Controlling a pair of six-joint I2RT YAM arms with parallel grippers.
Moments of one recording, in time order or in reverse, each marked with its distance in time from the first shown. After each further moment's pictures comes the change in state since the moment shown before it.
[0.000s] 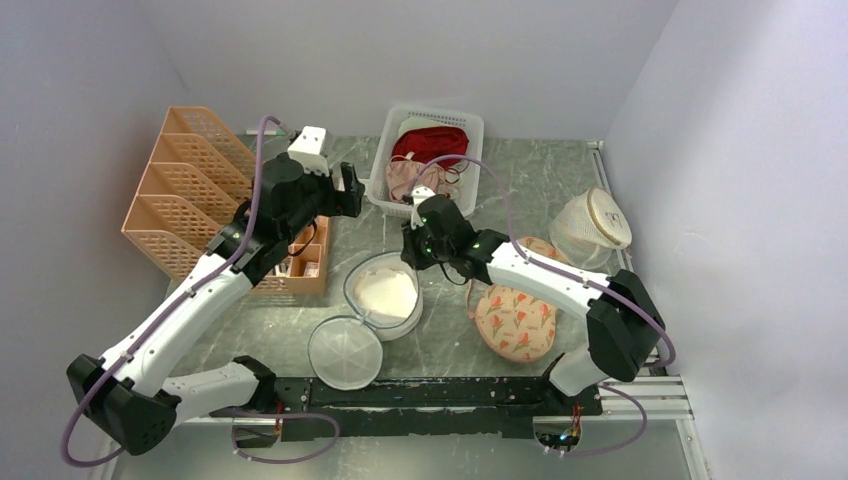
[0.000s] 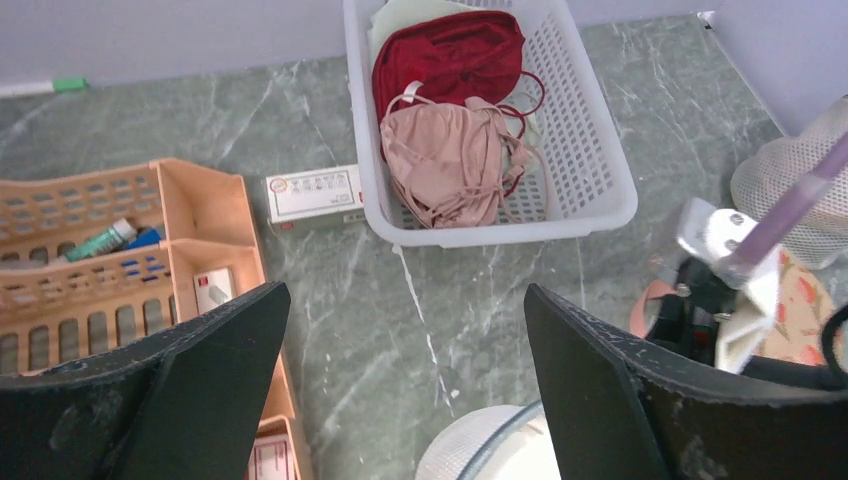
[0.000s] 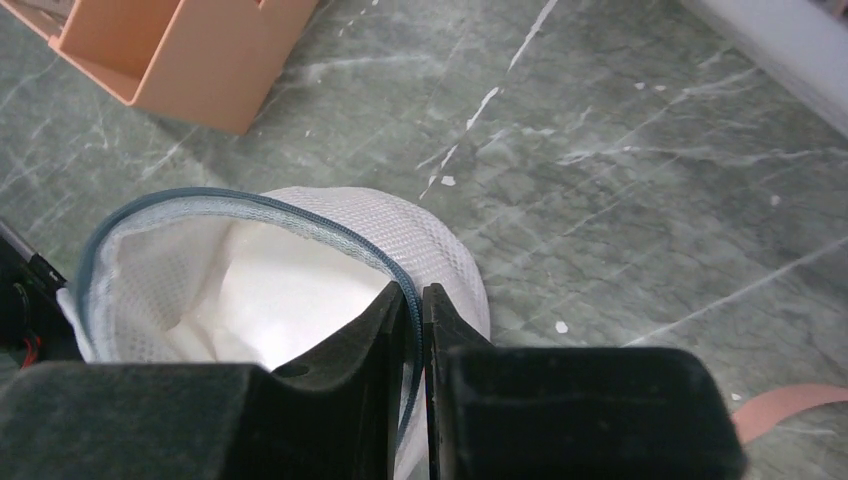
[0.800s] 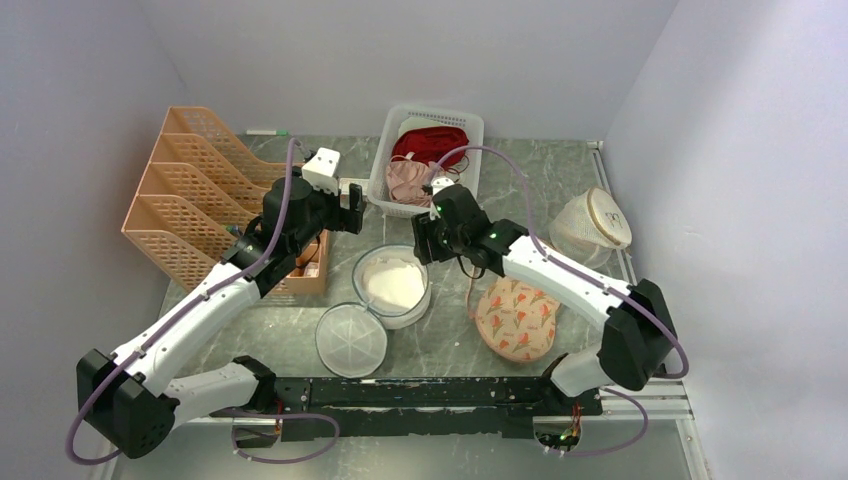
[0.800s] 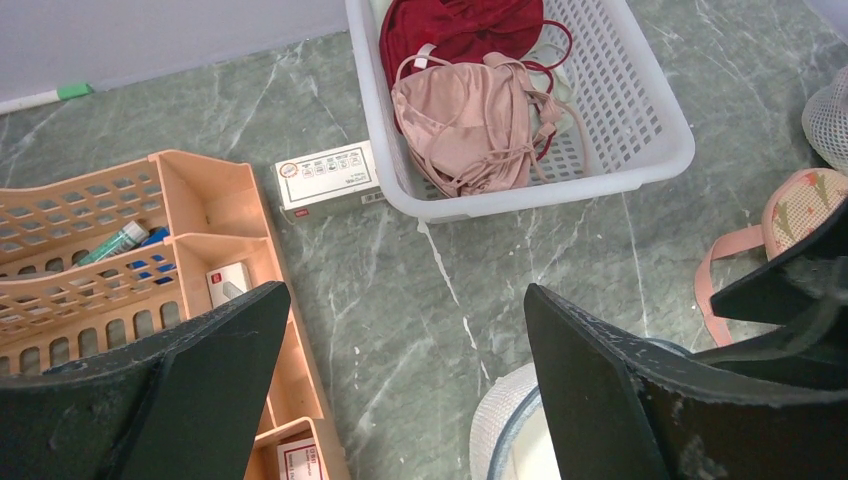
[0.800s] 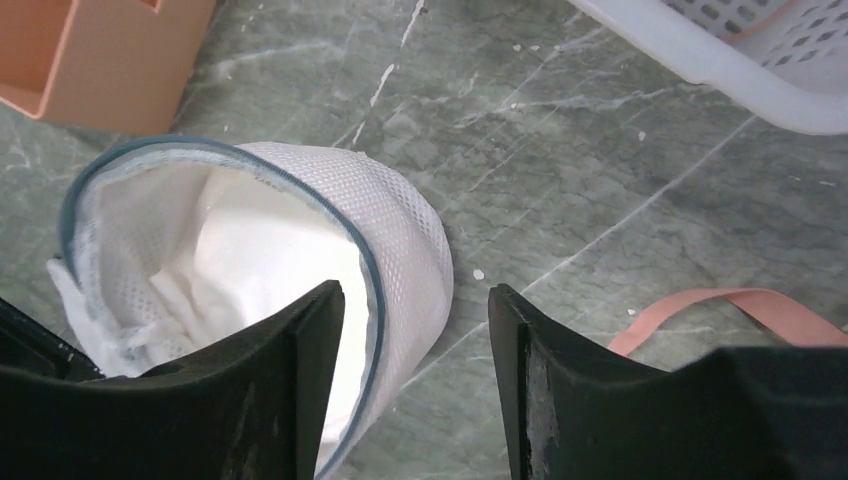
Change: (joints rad) left arm 0.001 -0.005 -0.180 0.172 0.020 0.140; right arm -0.072 -0.066 0.036 -0.179 0.076 -0.009
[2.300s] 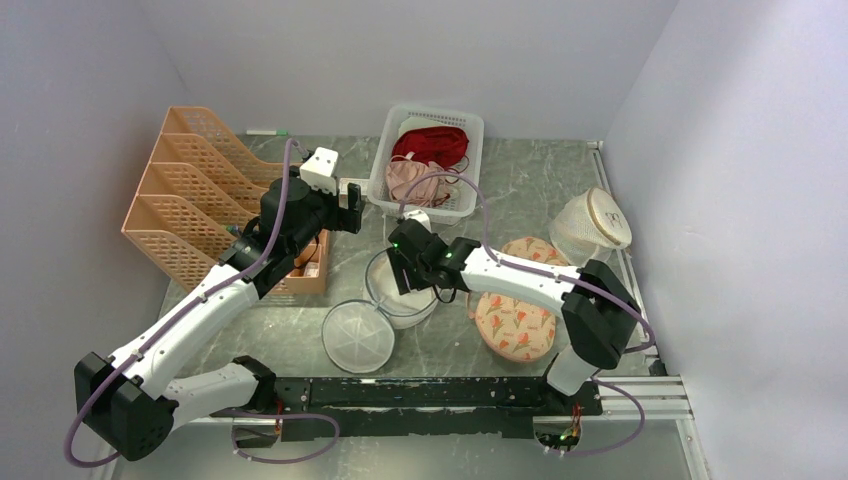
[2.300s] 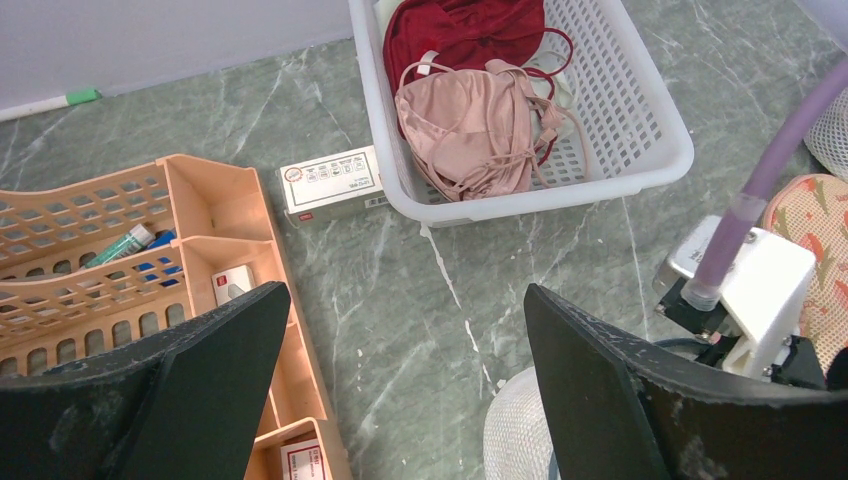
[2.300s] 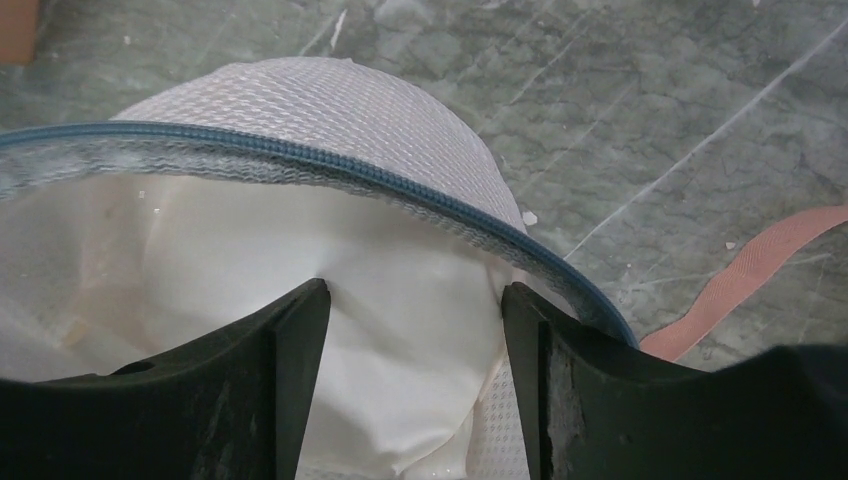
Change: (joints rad) left arm 0.001 -0.012 0.000 0.000 -0.005 0.003; right arm 0.197 0.166 0.032 -0.089 0.212 0.180
